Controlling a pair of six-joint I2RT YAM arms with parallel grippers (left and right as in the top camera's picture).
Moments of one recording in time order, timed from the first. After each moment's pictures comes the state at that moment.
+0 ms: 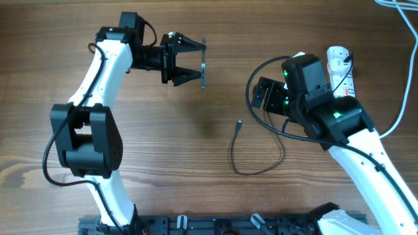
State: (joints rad) left arm -0.09 2.04 1.68 -1.12 1.52 -0.65; right arm 0.42 1.28 1.23 -0.91 0.05 0.62
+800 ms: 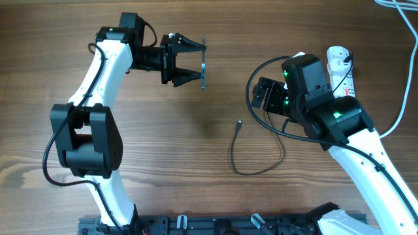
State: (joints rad) left arm -0.09 2.04 1.68 -1.14 1.52 -0.65; right arm 0.42 1.28 1.23 -0.91 0.05 0.62
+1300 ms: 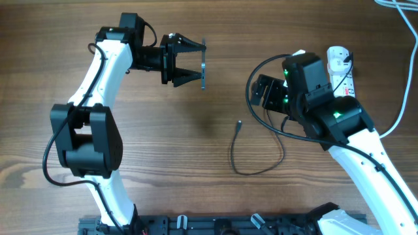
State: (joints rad) left arm -0.09 2.04 1.68 -1.14 1.52 -0.65; right arm 0.42 1.28 1.23 -0.85 0.02 0.65
